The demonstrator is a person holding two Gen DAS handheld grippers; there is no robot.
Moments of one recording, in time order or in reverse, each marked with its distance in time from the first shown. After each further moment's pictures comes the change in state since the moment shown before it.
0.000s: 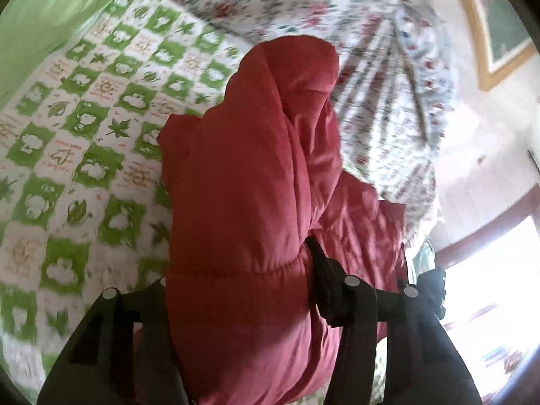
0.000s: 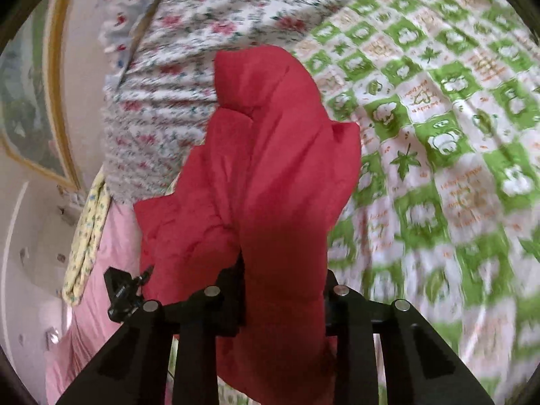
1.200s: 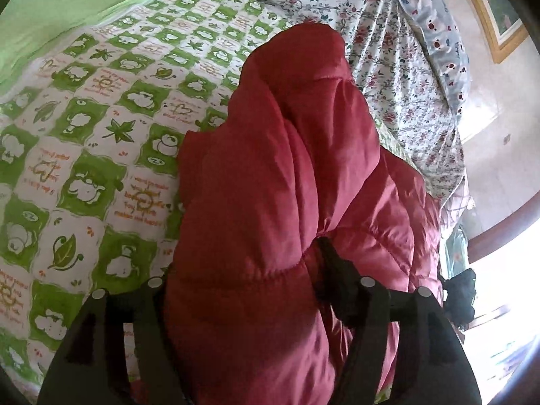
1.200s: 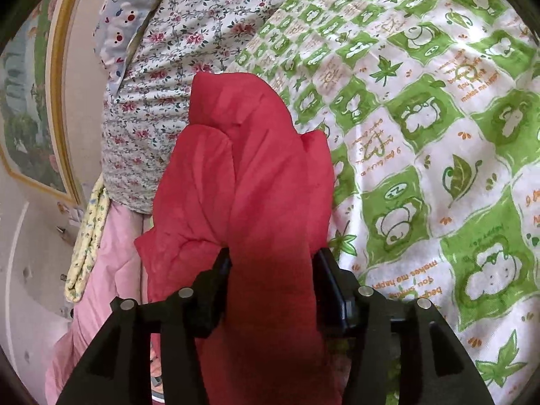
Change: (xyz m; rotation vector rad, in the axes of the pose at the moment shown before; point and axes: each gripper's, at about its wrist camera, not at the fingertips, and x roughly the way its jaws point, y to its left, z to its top) left arm -0.038 0.021 -0.133 -0.013 -0.008 0.190; right arm -0.060 -0.058 -0.108 0.112 -0.072 -0.018
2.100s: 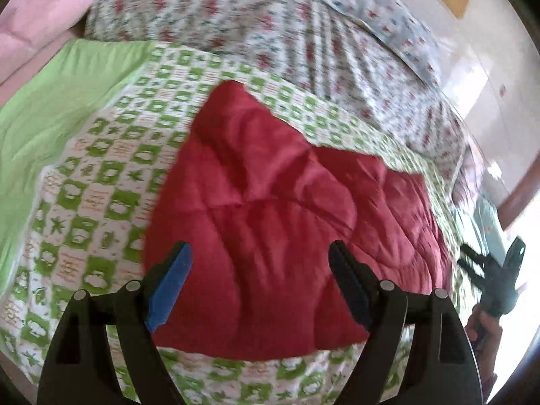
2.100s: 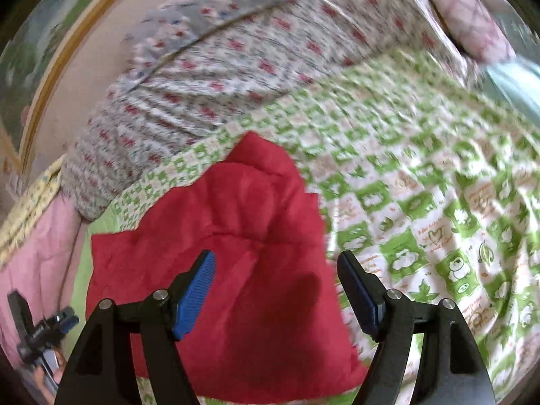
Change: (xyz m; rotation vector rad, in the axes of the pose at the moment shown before) left arm -0.074 -0.091 -0.049 0.231 -0.137 0.142; right arm -0.068 0.110 -0.065 -0.292 -0.334 -0.367
